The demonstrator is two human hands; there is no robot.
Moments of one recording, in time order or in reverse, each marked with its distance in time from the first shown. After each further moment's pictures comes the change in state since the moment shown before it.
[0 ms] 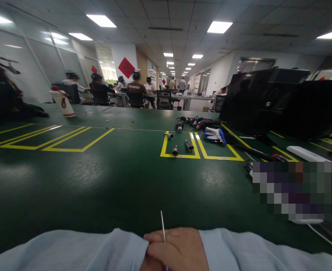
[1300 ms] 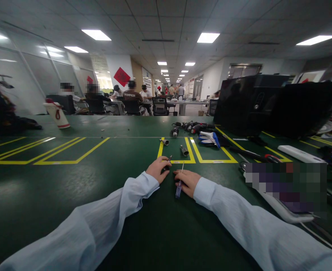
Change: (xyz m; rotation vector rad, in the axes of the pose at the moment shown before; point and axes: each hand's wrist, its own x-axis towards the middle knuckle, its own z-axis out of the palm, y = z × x) left_hand 0.115 -0.063 0.130 -0.173 -0.054 -0.031; right_hand 0.004 0.122 -0.071 -0.374 0.060 0.356
